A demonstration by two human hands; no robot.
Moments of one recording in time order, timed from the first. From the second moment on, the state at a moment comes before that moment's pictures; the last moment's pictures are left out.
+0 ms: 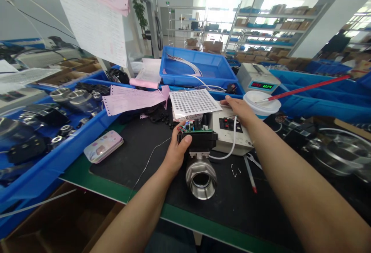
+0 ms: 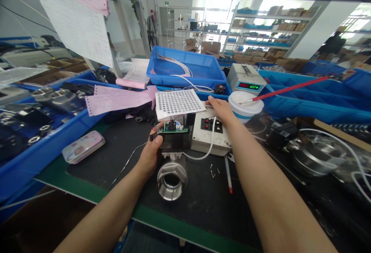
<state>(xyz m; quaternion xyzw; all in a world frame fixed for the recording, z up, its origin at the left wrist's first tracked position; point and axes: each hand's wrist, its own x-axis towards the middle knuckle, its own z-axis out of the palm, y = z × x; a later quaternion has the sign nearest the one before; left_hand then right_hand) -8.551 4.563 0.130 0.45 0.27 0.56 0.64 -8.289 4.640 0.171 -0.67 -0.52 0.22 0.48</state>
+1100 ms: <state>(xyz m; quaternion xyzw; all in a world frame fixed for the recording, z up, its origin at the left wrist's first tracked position) -8.554 4.566 0.113 0.49 0.25 0.56 0.62 -8.289 4.637 0.167 -0.67 -0.51 0.22 0.49</state>
